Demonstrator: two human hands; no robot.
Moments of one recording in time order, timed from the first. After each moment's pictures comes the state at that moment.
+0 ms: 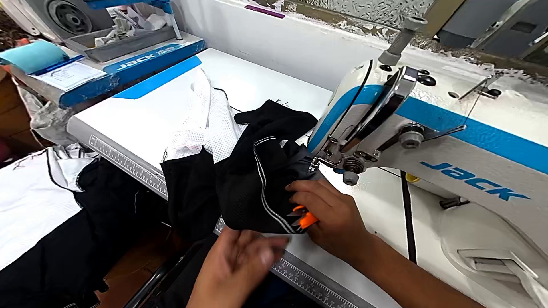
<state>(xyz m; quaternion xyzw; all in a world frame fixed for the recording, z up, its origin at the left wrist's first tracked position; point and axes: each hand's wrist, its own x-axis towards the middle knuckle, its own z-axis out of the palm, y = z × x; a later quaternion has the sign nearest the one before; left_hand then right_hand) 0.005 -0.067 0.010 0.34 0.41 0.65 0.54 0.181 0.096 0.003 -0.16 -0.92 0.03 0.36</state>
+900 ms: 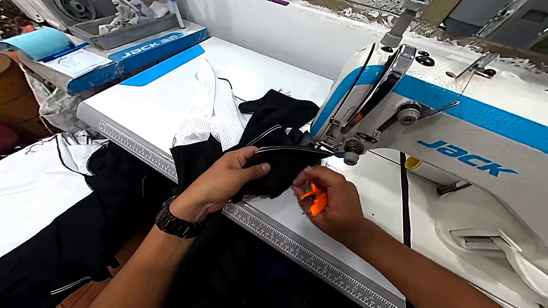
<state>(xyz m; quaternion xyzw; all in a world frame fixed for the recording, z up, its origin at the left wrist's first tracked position) -0.055 0.023 0.042 0.44 0.50 0.47 0.58 0.177 0.085 0.003 -0.15 -0.87 0.12 0.46</state>
